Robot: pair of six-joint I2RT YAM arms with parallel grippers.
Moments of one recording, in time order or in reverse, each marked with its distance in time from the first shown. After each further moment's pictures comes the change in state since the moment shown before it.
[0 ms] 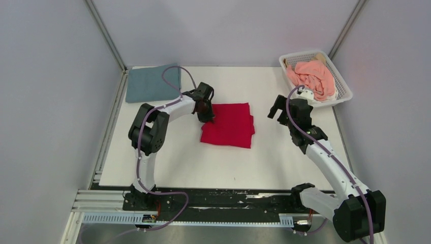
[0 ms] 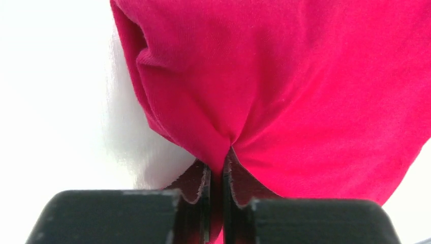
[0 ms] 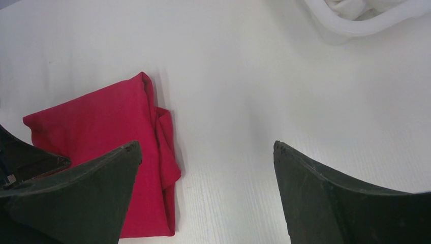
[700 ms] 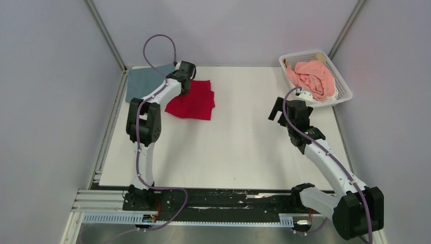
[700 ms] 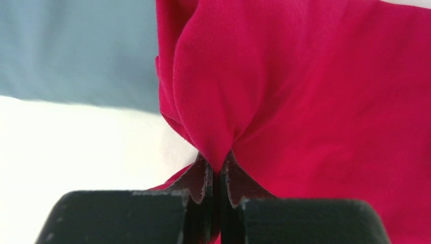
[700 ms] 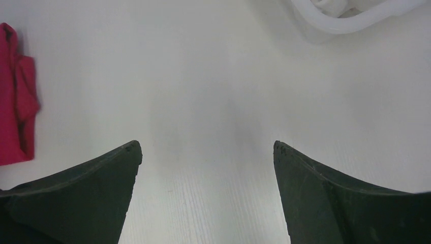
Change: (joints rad) left arm 0.172 0.124 0.344 -0.120 -0.558 0.365; right arm 0.000 0.010 -0.034 0.019 0.055 -0.043
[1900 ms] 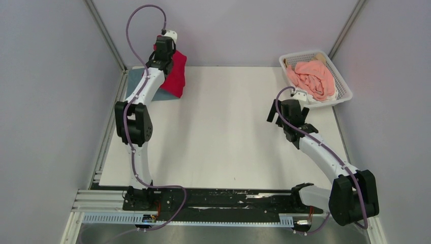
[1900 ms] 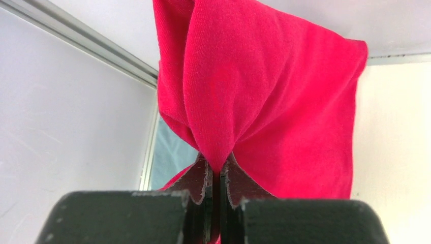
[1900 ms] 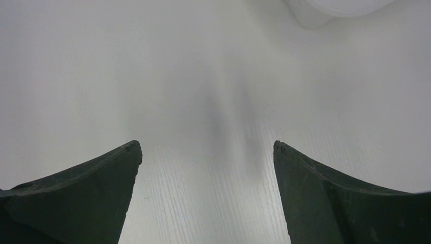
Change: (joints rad) left arm 0.169 -0.041 0.207 0.311 0.007 0.569; right arm 0.000 0.134 -0.010 0.040 0.046 -0.026
